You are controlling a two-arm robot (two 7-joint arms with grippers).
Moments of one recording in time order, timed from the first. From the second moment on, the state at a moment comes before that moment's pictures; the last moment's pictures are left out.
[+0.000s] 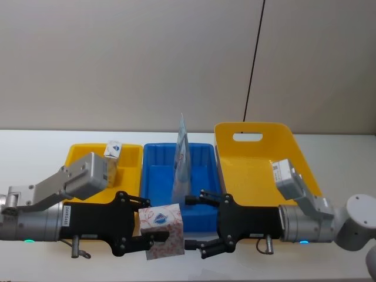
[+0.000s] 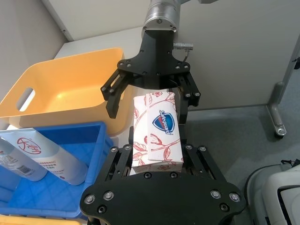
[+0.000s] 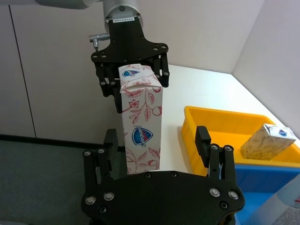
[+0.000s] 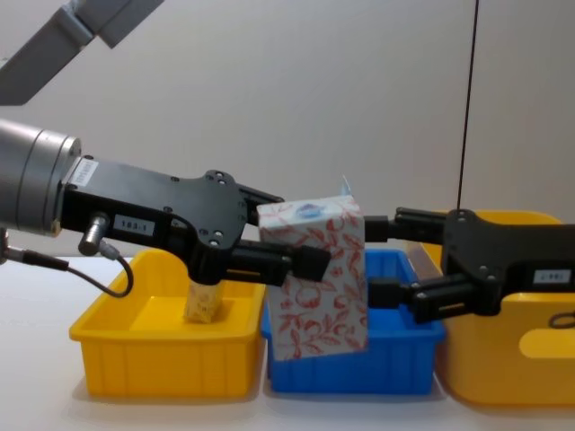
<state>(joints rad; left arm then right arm) -0.59 0.53 0.56 -1.45 -0.32 0.00 -1.10 0.65 0.40 -0.55 -0.98 0.54 -0.34 1.29</state>
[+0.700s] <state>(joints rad) -0.59 0.53 0.56 -1.45 -0.32 0.00 -1.10 0.67 0.37 -0.60 -0.94 0.52 -0.33 1.27</state>
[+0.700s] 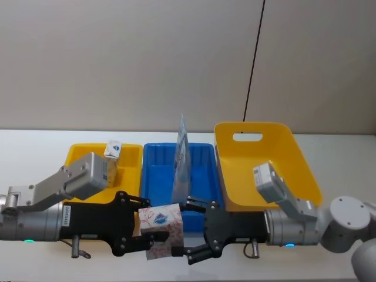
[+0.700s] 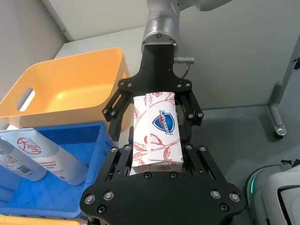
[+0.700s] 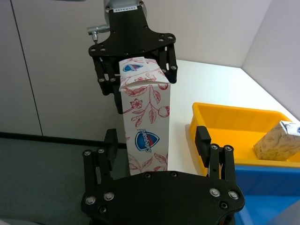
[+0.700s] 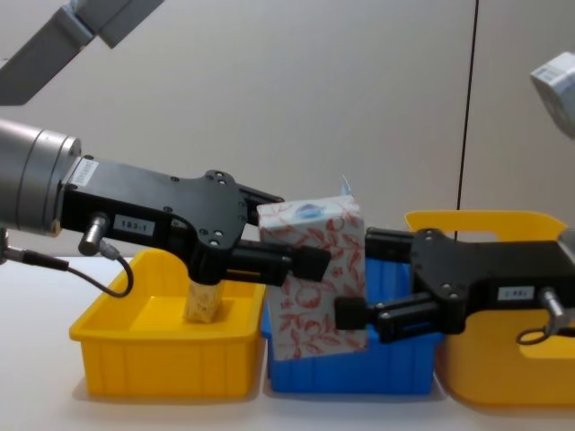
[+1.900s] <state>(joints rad) -0.59 0.53 0.56 -1.45 -0.32 0.00 -1.10 0.67 0.32 -0.66 -0.94 0.49 -0.33 1.19</state>
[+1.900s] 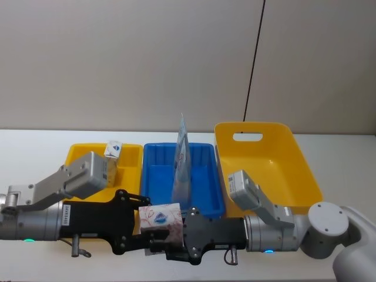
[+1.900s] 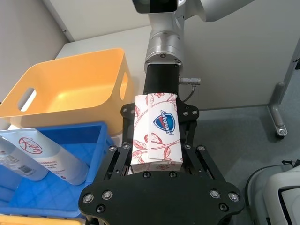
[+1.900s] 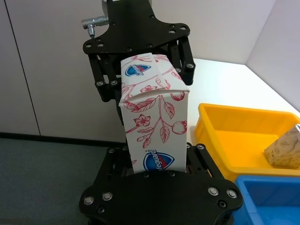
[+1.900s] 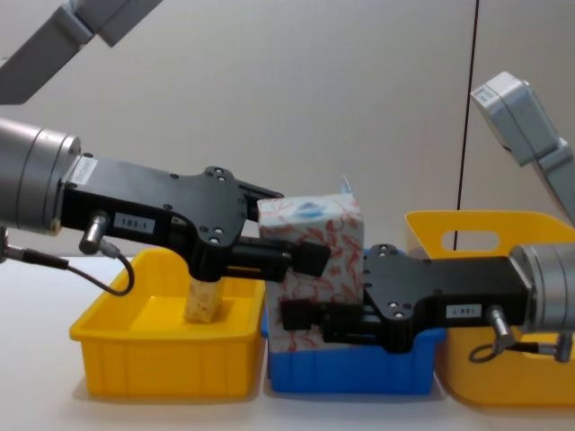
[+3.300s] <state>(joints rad) -0.59 0.53 0.56 -1.45 -0.32 0.00 -1.10 0.56 0.49 -0.63 -1.22 0.55 -0.26 1.08</state>
